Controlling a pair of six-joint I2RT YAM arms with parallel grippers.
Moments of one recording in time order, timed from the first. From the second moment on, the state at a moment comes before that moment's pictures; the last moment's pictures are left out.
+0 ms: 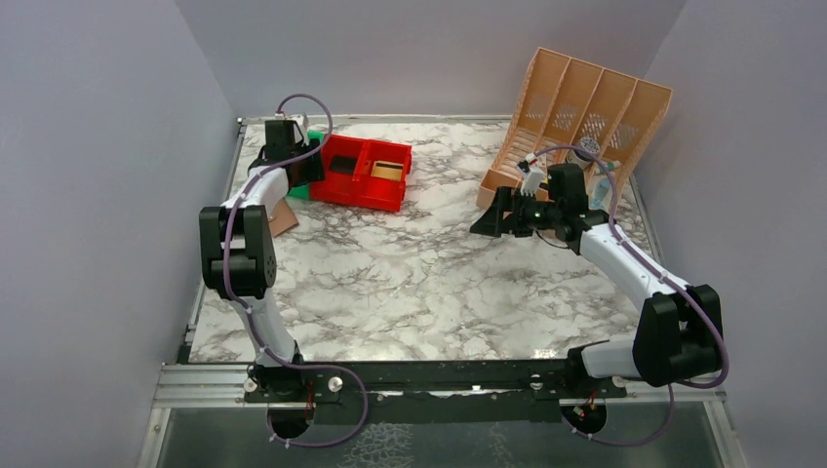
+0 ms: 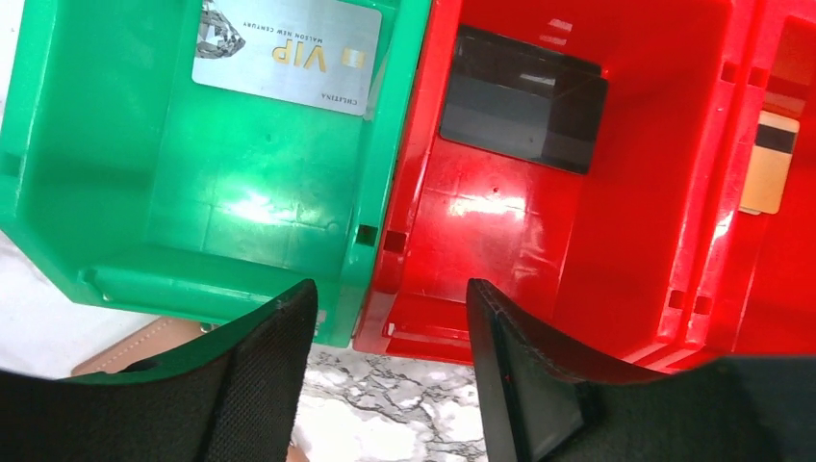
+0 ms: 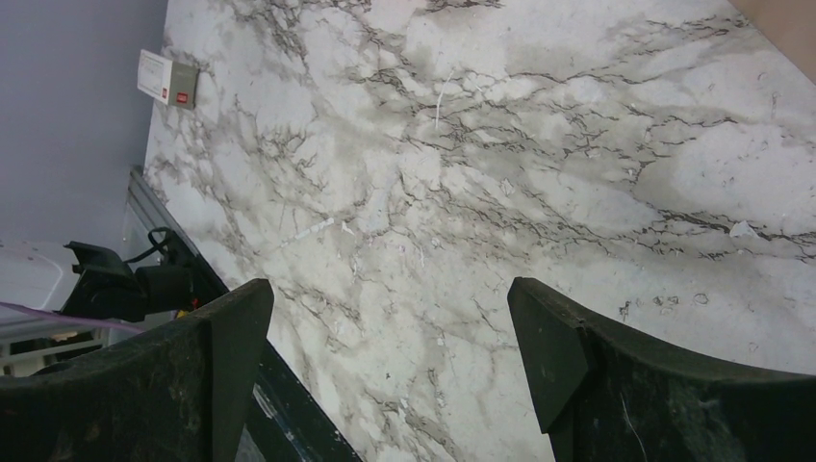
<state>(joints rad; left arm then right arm) 0.04 1.88 1.36 -0.22 0.12 -0.12 0.22 1.35 0.88 -0.23 -0.67 0.34</state>
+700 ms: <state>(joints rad) -0.07 1.97 1.48 -0.30 -0.05 0.00 0.22 1.36 0.89 -0.26 -0.64 0.31</state>
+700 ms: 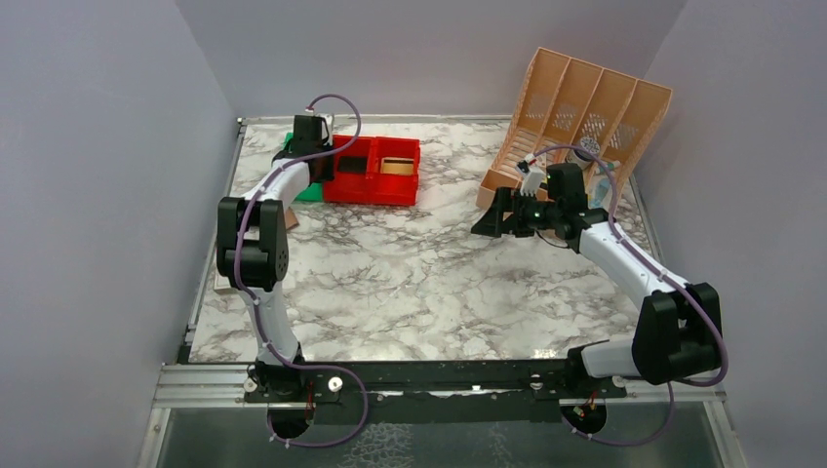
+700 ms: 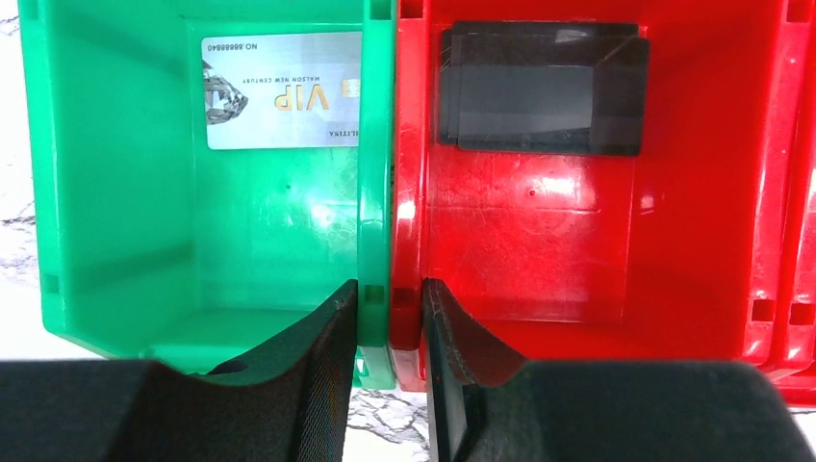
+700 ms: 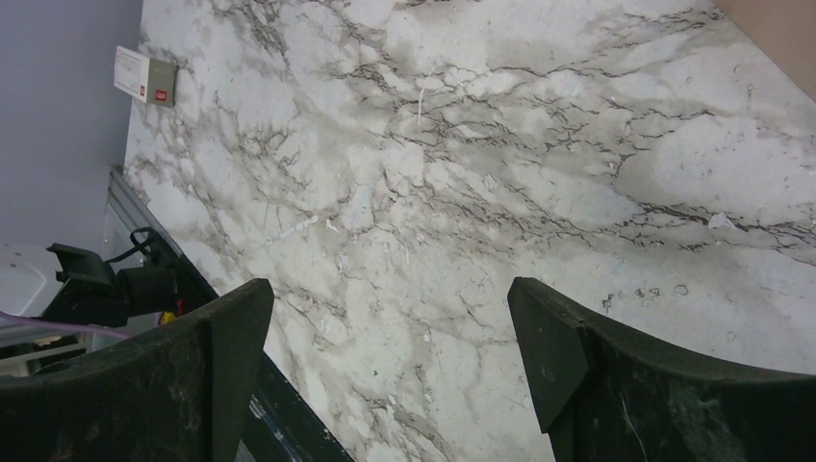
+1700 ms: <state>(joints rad) -0.37 1.80 1.24 -0.28 -0.22 -0.24 0.22 1.35 0.89 -0.30 -0.51 0.31</state>
